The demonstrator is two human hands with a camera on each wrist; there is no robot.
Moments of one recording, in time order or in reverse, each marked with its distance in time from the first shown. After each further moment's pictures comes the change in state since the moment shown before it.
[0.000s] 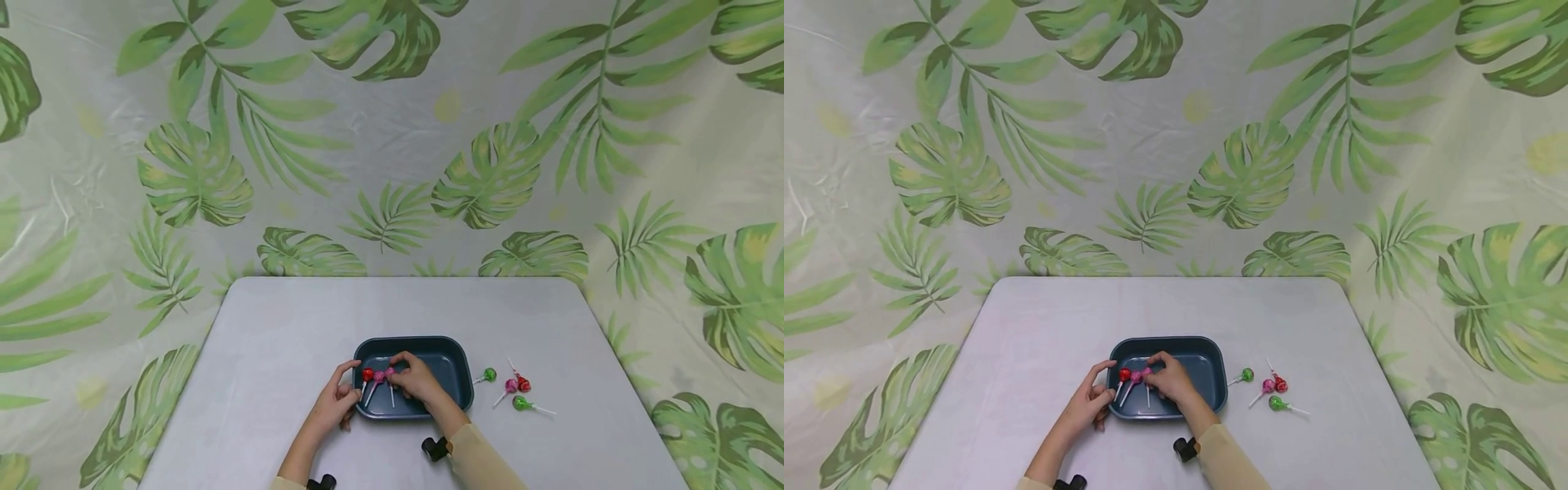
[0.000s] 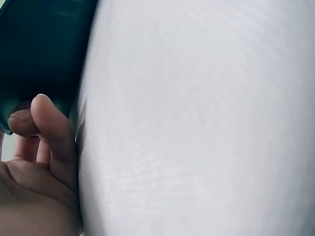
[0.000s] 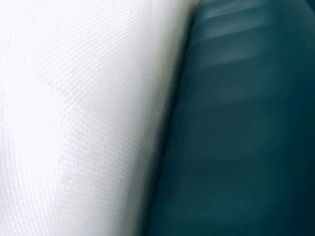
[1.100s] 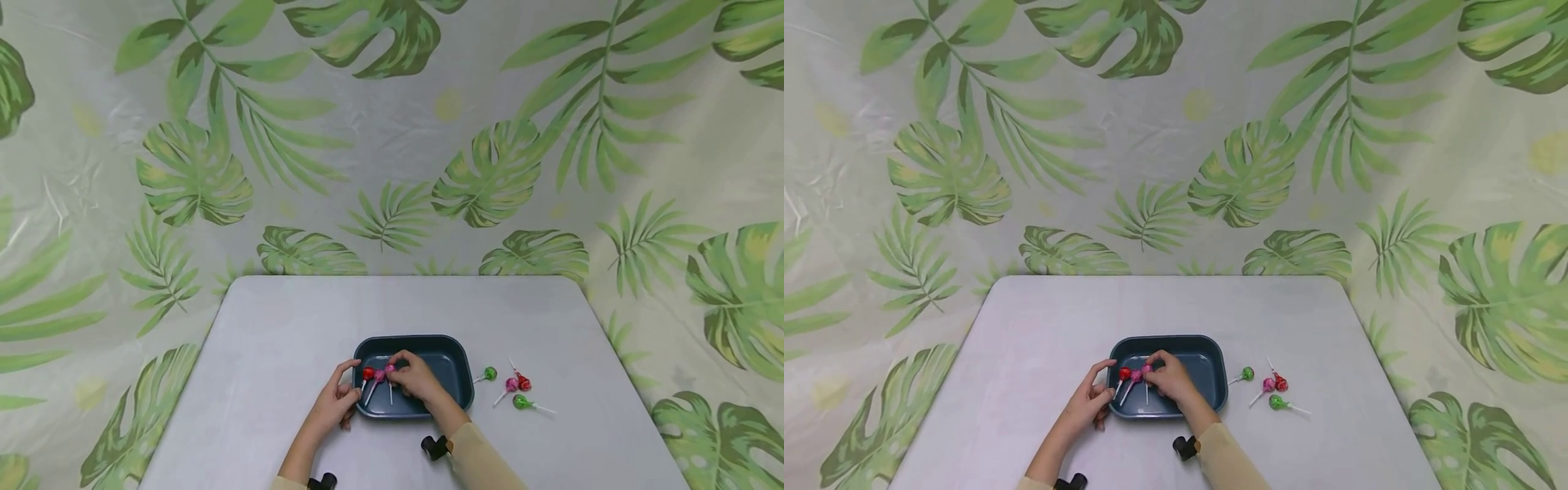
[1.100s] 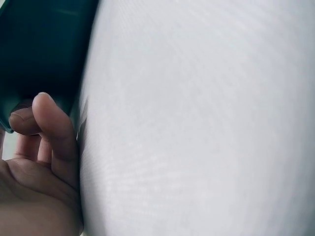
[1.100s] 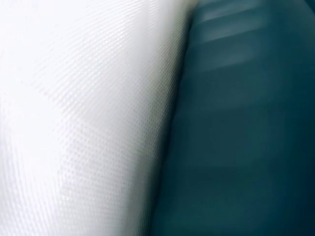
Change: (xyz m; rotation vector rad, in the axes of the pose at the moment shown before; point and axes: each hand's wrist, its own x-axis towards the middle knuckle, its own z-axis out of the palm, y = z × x) left_hand 0.000 -0.001 0.000 0.006 0.002 0.001; right_hand 0.003 0.003 0.002 0.062 -0.015 -0.009
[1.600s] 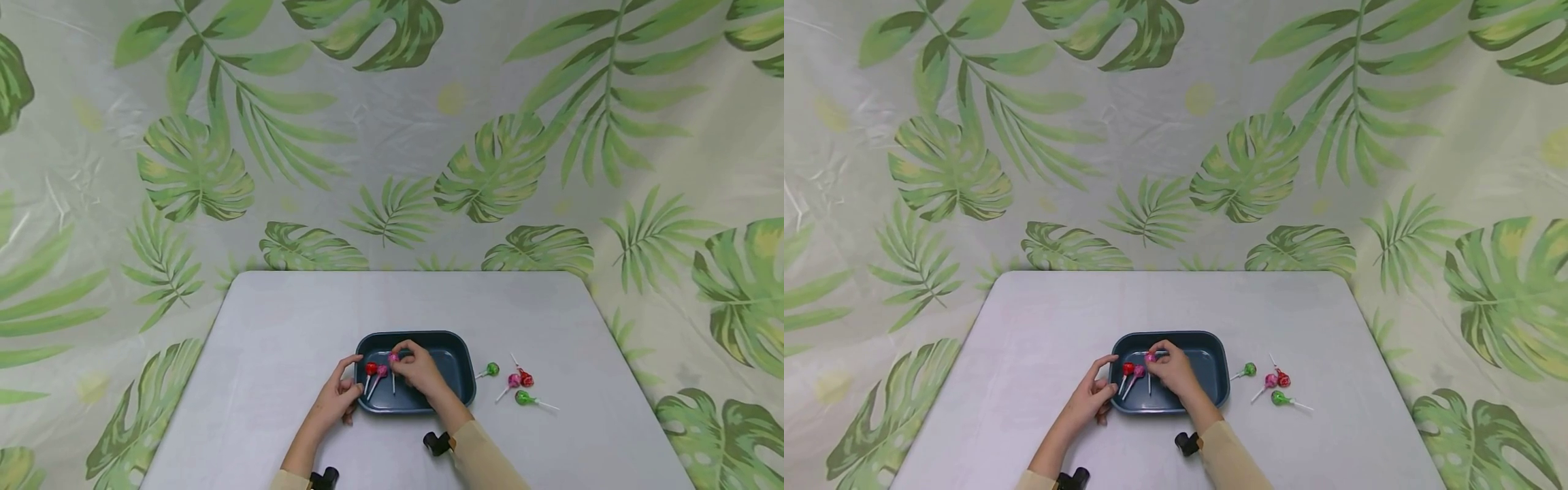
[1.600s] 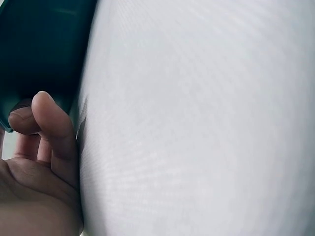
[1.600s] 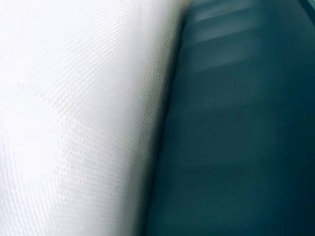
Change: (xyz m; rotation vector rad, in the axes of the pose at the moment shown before) left_hand 0.000 -0.003 -0.001 -0.024 -0.024 0.026; right_hand -0.002 -0.003 -0.003 0.043 0.052 -0.071
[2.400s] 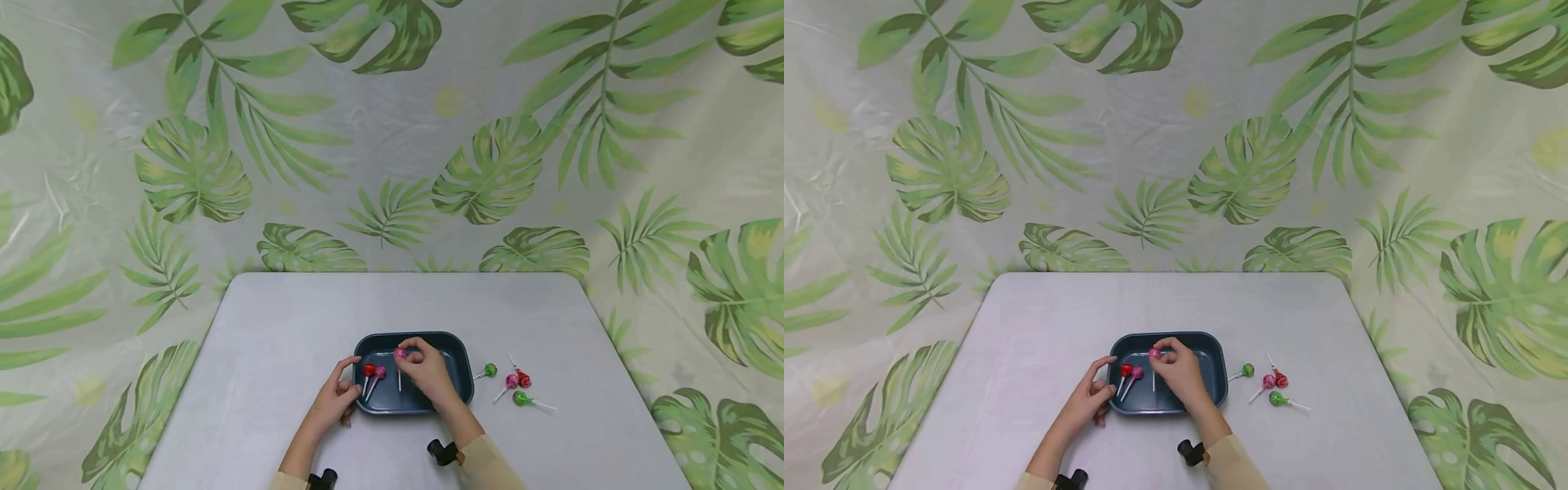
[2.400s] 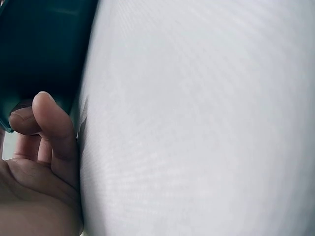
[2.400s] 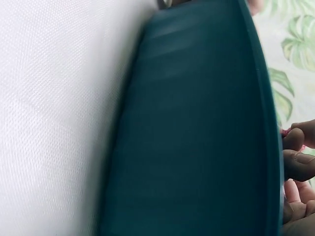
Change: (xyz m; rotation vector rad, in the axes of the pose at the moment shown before) left_hand 0.000 0.003 0.000 0.014 -0.003 0.003; right_hand -0.025 -0.022 -0.010 0.021 0.145 -0.124
